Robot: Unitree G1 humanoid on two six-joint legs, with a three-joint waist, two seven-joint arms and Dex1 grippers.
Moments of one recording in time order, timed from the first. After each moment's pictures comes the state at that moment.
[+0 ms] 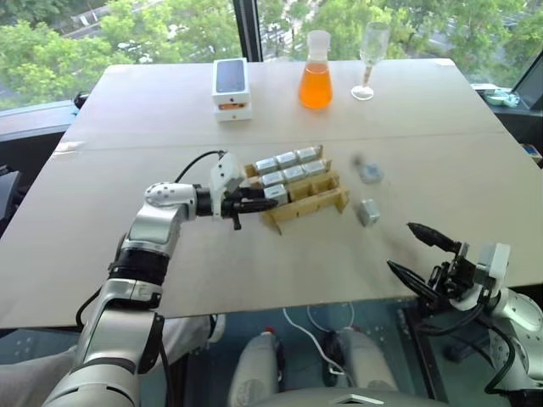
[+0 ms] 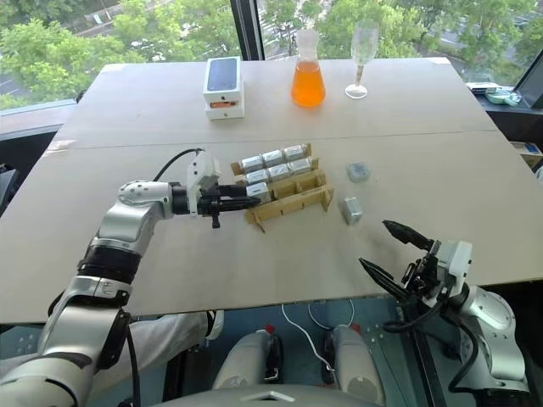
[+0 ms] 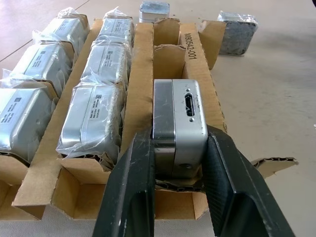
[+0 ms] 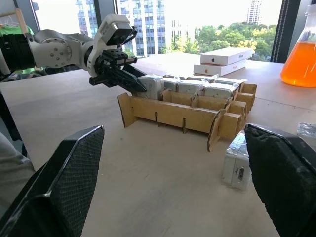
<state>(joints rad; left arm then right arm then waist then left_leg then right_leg) -0.63 0.59 -0.09 0.39 -0.26 0.21 -1.23 0.17 -0.44 -0.16 -0.14 0.64 -0.19 1.11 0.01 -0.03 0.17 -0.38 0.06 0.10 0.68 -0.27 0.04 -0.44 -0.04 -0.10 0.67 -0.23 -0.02</state>
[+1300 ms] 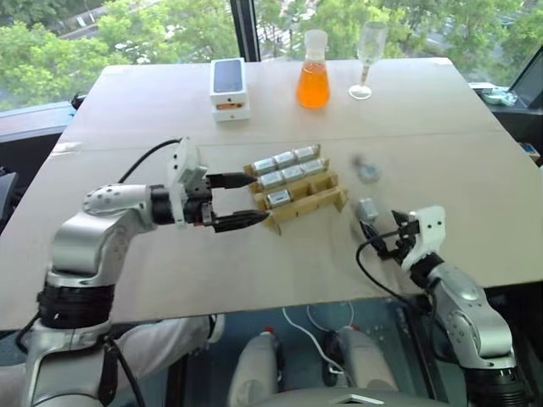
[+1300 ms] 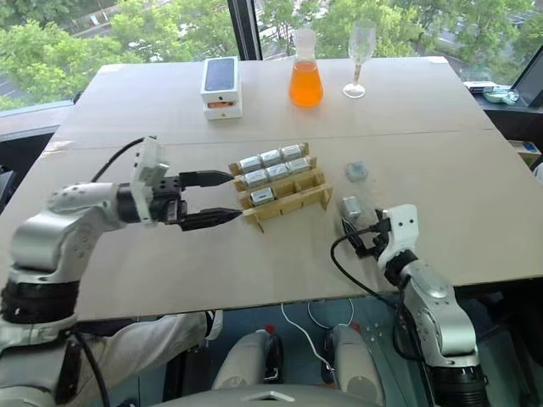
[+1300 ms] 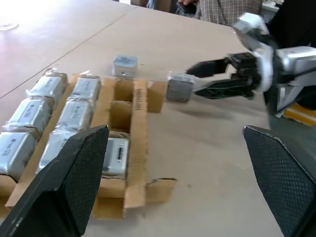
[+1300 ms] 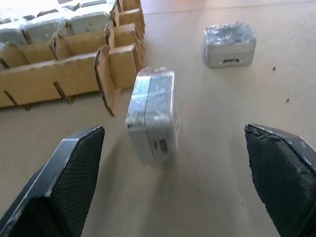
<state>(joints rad) -0.37 0.84 0.16 -0.27 -0.59 0.66 -1.17 -0.01 -0.25 -0.01 -0.33 0.35 0.40 0.32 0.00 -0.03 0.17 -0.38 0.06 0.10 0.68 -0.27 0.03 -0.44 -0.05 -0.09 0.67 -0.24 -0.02</state>
